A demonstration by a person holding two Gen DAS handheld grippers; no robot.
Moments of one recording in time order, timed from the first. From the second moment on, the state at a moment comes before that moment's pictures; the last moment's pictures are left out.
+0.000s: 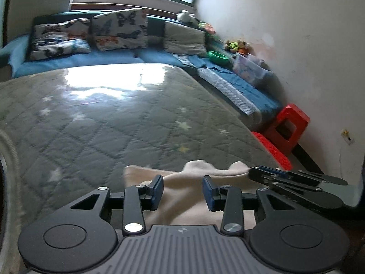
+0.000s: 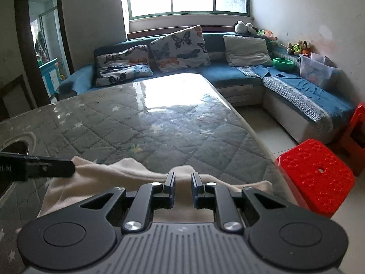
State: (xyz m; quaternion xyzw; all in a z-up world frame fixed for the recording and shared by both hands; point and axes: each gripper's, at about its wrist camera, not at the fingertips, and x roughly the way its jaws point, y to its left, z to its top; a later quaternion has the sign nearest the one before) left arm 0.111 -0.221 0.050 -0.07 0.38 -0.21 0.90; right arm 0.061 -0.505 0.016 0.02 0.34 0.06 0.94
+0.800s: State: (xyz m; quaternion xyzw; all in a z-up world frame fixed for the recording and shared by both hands) left arm 0.101 -0.240 0.040 -0.01 0.37 -0.24 0.90; right arm 0.011 -0.507 0.027 -0.01 0.33 0.07 0.94
